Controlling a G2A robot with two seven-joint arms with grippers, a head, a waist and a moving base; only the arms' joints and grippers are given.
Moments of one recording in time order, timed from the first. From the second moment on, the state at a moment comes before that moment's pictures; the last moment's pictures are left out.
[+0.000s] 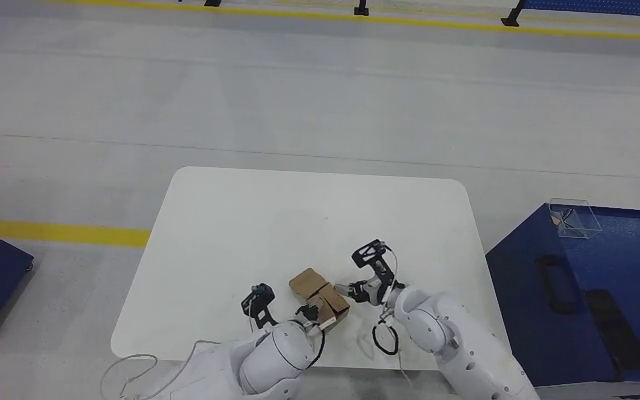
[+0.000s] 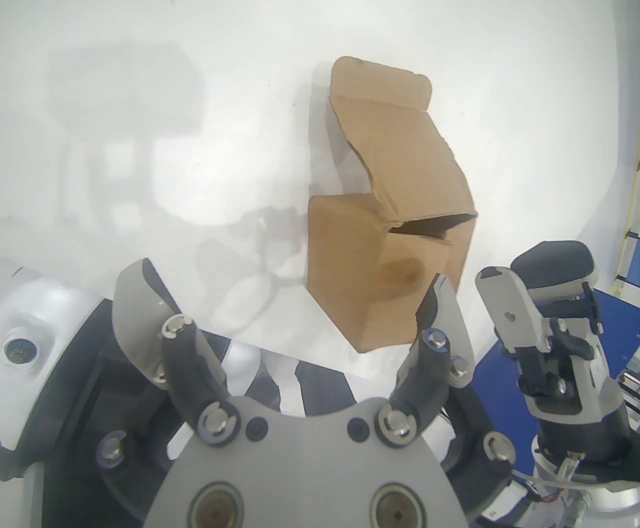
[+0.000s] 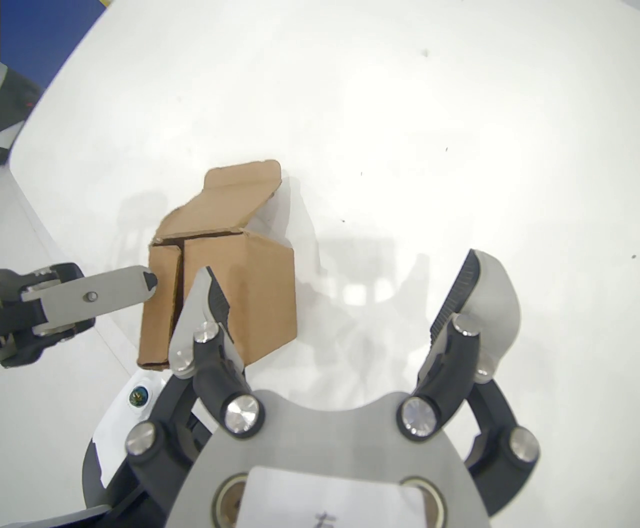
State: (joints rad) left arm 0.81 -1.11 -0.33 -1.80 -1.07 1.00 0.82; right arm -1.20 -1.08 1.04 -1.65 -0.89 -0.06 0.59
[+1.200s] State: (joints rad) left arm 1.08 -1.02 -0.61 -1.56 -0.65 0.15 0.23; right arm -1.28 -1.05 1.20 -1.71 -0.82 -0.11 0.60
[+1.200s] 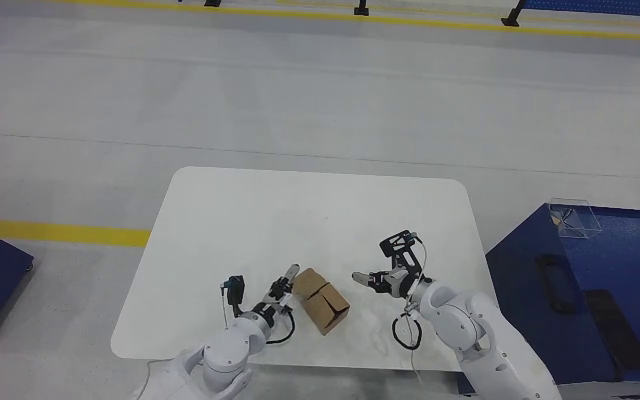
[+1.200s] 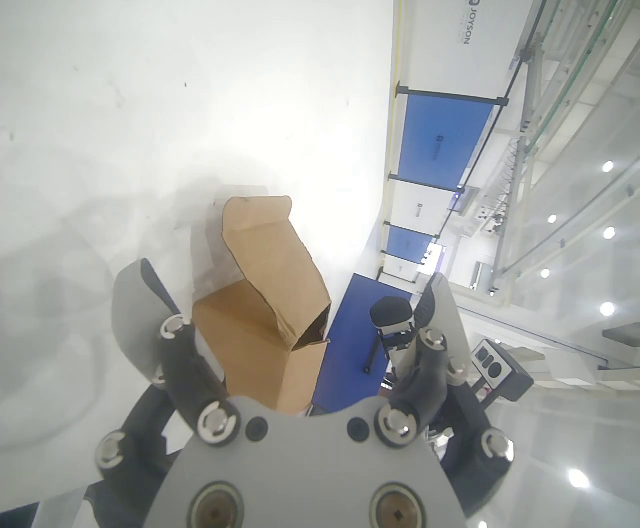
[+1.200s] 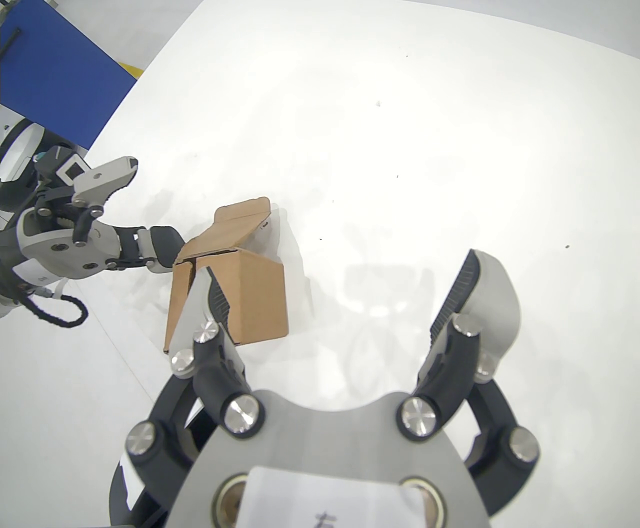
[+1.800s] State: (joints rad) left arm 1.07 -1.11 -0.61 -1.42 -0.58 -0.01 0.14; right arm -1.28 -1.05 1.20 -1.71 -0.82 -0.11 0.60
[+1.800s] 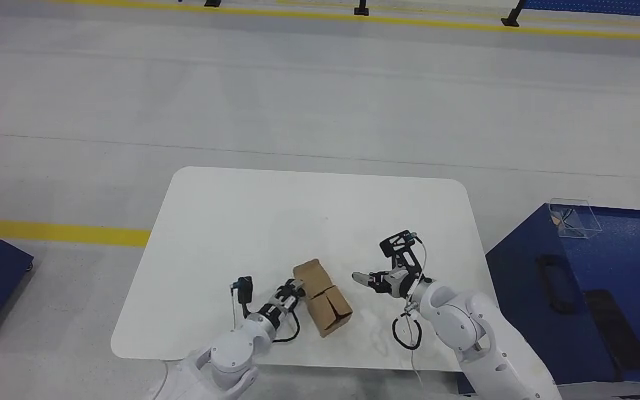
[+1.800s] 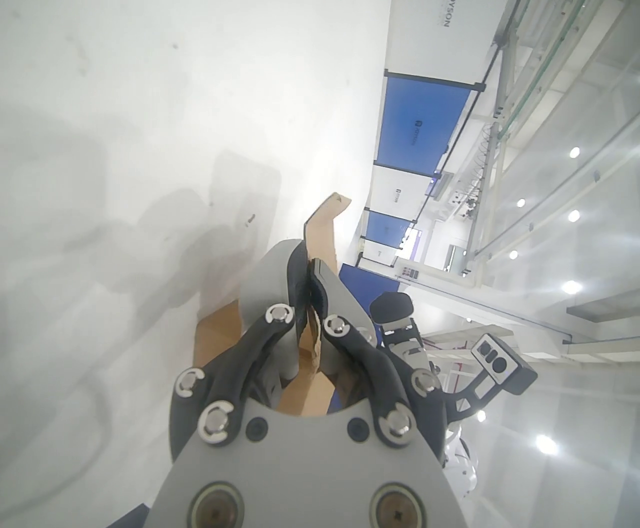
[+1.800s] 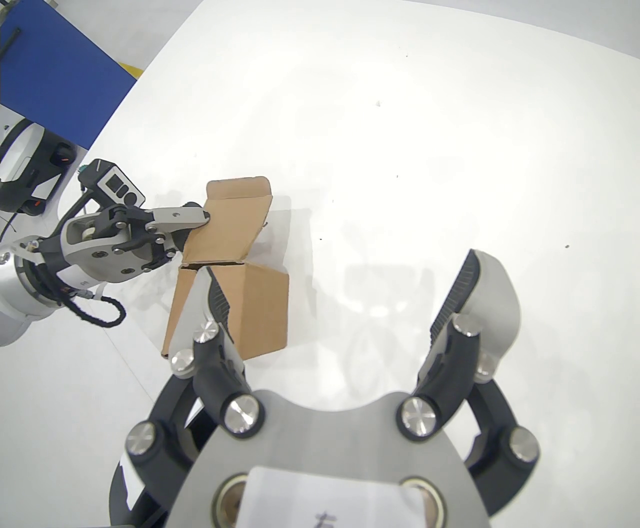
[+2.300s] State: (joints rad) left arm 1.17 -1.12 -0.66 -1.50 -0.56 -0.16 0.33; right arm -1.28 -1.05 1.23 -1.71 -0.78 -0.12 0.58
